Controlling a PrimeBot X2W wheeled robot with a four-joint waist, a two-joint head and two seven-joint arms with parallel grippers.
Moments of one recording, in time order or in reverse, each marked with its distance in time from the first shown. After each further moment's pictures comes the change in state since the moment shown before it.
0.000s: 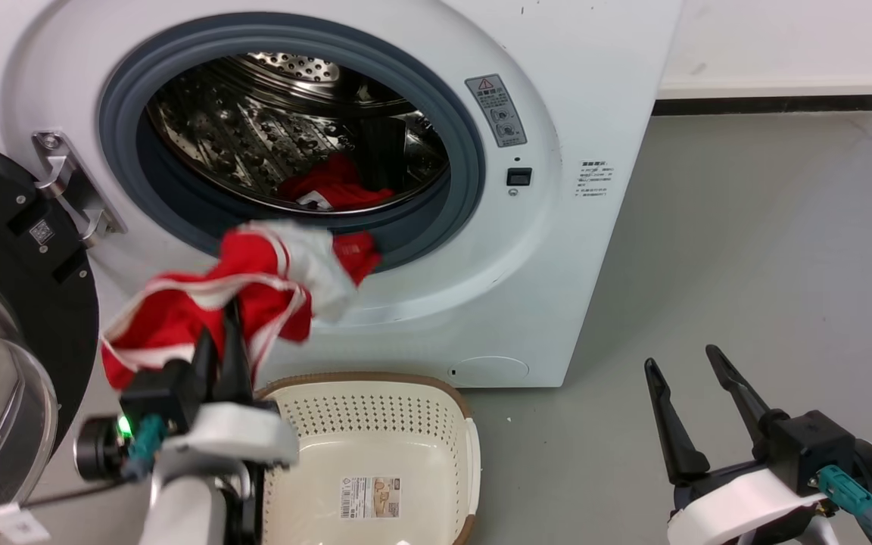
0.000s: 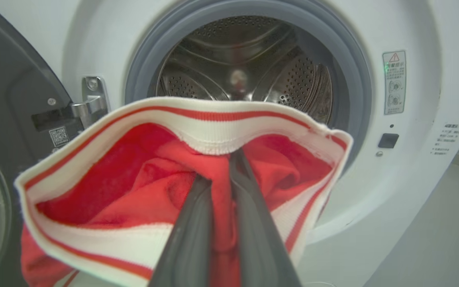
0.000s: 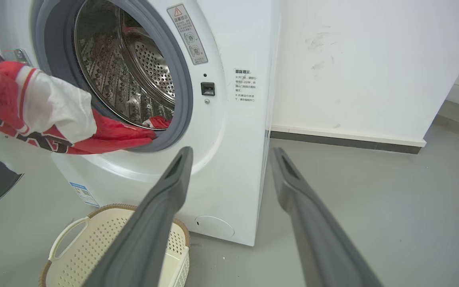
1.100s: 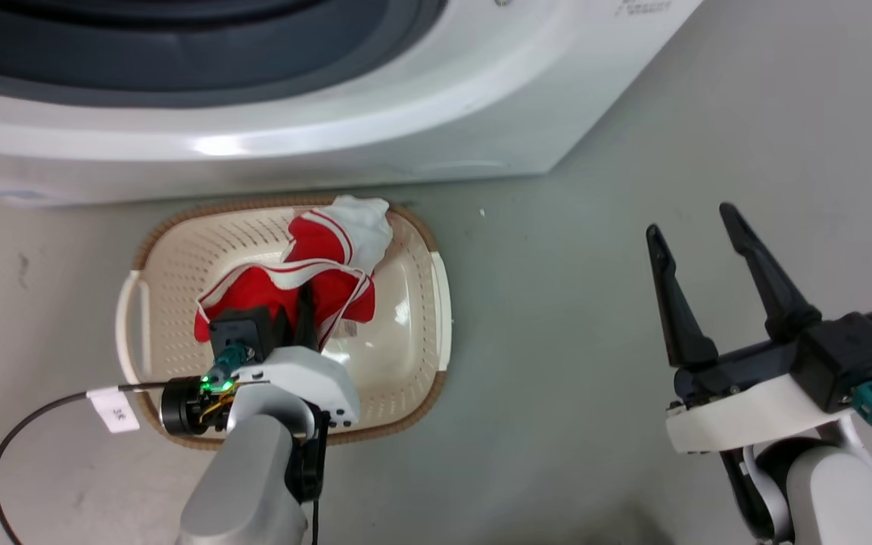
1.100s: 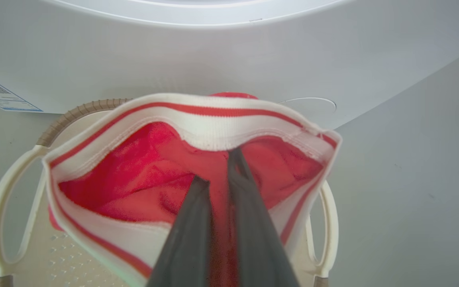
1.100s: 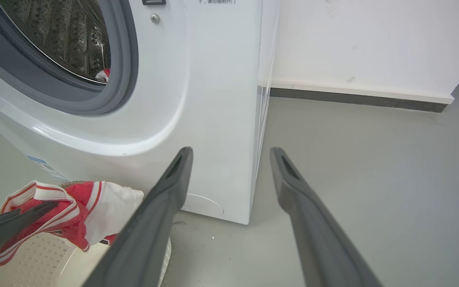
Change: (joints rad) left arm -0.212 -0.021 -0.192 0.403 -0.183 0.093 0.000; right arm -0.218 -0.003 0.024 -0.082 -0.035 0.000 -0.025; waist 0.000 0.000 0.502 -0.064
